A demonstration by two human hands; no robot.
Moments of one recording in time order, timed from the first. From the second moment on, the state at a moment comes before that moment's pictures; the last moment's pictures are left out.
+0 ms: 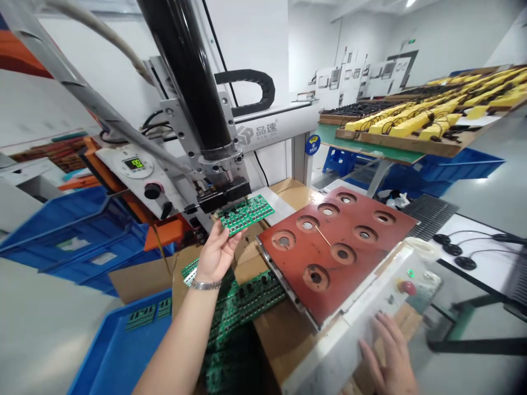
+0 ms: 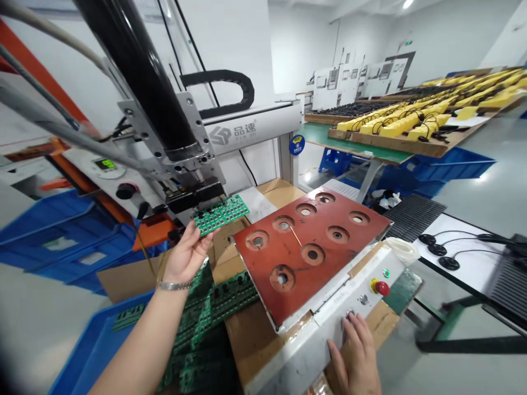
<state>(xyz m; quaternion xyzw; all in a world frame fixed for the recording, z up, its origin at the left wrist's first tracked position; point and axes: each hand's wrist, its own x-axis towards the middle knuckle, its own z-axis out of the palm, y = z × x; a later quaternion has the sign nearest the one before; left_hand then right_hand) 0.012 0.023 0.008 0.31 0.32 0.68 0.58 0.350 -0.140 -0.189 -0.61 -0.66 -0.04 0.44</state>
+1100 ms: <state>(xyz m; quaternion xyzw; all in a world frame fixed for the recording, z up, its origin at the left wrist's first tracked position) 0.009 0.023 0.007 0.31 0.30 0.68 0.59 0.352 -0.141 -0.191 -0.61 -0.66 -0.03 0.44</state>
